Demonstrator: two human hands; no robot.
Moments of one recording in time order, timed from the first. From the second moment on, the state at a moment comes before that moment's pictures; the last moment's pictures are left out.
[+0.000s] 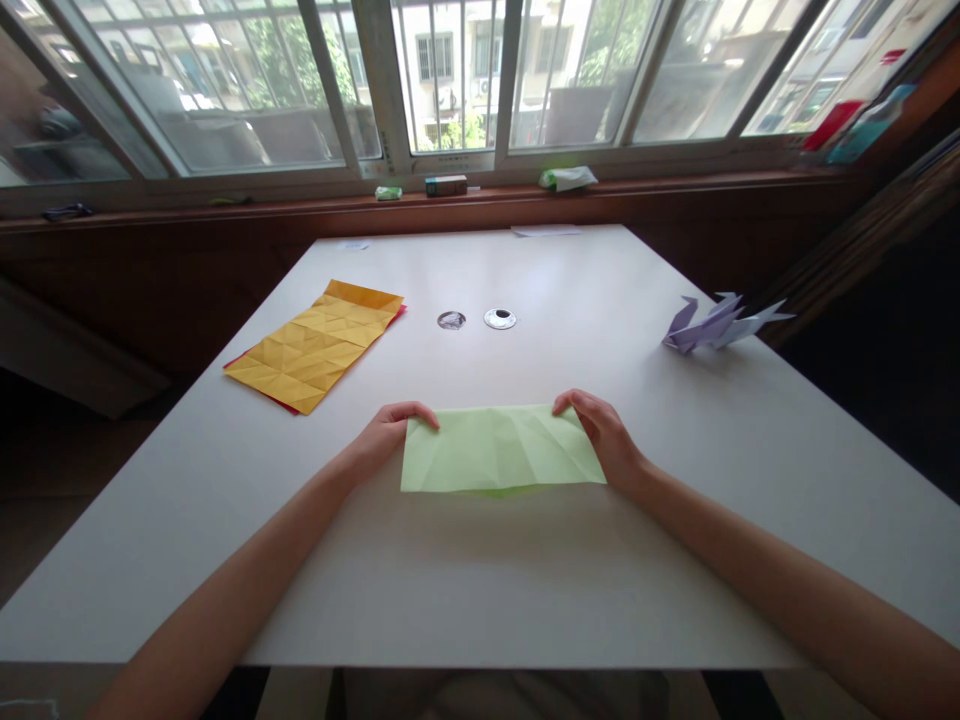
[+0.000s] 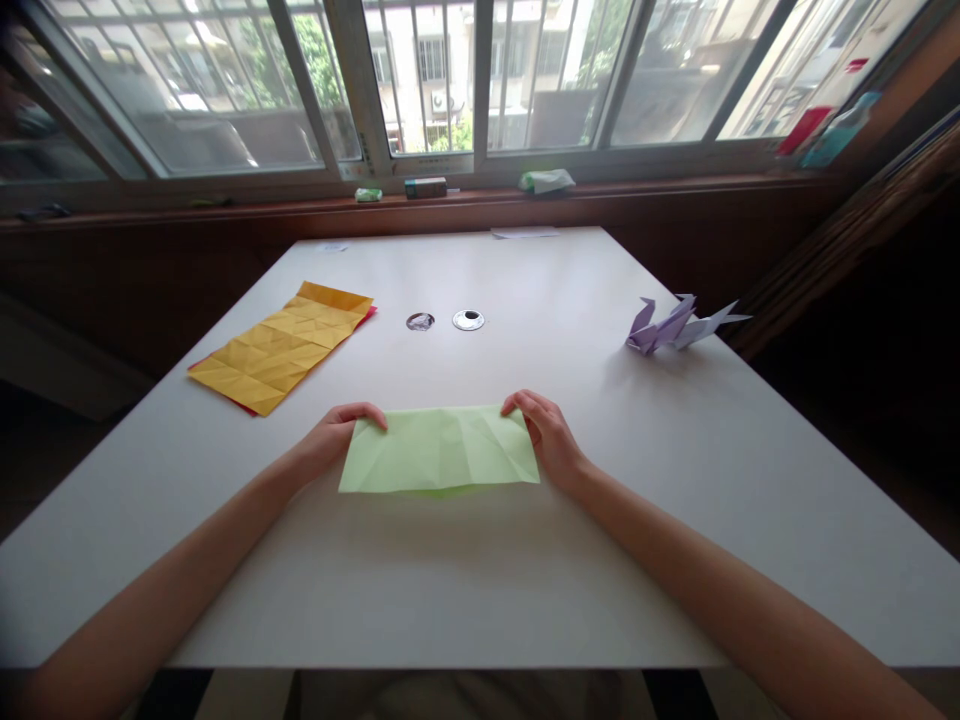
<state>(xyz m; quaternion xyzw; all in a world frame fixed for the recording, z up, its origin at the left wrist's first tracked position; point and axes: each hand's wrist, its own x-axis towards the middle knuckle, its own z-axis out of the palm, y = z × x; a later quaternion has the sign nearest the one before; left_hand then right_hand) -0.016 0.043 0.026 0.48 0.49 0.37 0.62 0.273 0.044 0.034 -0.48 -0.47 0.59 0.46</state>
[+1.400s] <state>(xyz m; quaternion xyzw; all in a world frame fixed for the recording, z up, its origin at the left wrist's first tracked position) 0.050 -0.008 0.019 0.53 0.48 0.44 0.55 0.251 0.033 0.020 -0.42 -0.48 0.63 0.43</state>
